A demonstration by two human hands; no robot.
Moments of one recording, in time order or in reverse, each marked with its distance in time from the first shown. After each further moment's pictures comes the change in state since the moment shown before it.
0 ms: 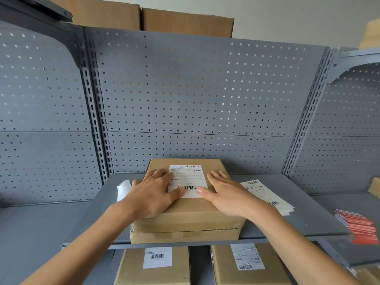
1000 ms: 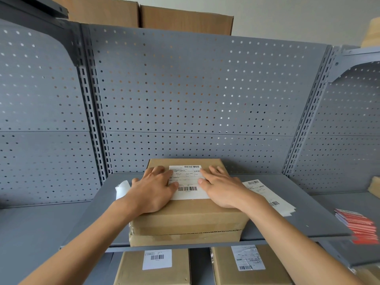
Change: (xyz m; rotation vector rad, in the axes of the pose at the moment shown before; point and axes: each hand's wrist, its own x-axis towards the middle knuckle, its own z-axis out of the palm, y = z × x) left_hand 0.019 -0.005 0.002 -0.013 0.002 -0.037; right_hand 0.030 -0.001 0.002 -0.012 -0.008 0.055
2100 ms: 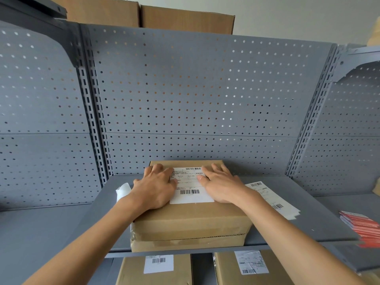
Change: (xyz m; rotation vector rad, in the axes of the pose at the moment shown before) left_hand 0.022 -0.004 0.003 -0.058 0.012 -0.053; right_hand 0.024 -0.003 -0.001 0.034 0.016 0.069
